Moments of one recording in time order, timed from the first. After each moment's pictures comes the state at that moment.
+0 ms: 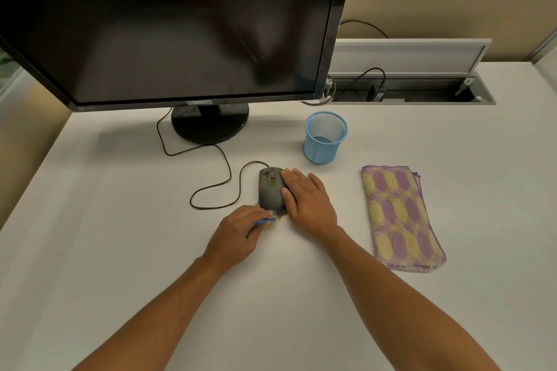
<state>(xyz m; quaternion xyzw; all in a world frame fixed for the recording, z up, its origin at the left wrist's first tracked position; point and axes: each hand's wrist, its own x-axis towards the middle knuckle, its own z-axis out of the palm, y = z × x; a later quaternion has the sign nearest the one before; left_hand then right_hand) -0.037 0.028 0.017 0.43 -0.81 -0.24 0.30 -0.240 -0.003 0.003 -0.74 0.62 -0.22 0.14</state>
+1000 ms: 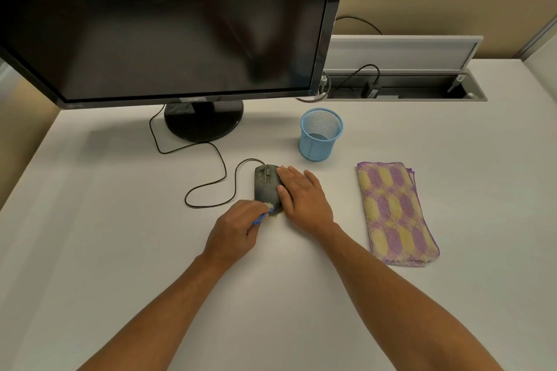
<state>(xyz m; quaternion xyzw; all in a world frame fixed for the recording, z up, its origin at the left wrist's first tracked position) -0.044 0.026 0.016 0.41 -0.83 -0.18 0.32 -0.240 -0.003 0.003 -0.74 0.62 -0.21 0.15</state>
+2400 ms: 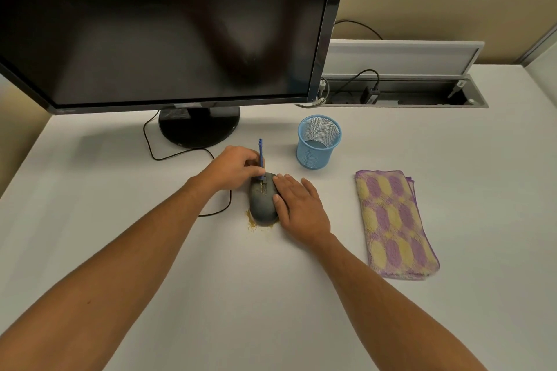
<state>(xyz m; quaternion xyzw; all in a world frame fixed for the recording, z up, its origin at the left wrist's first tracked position) -0.072 -0.102 0.089 0.54 -0.77 -0.34 0.07 -0.238 -0.001 0.016 -0.74 0.62 -0.18 0.17</state>
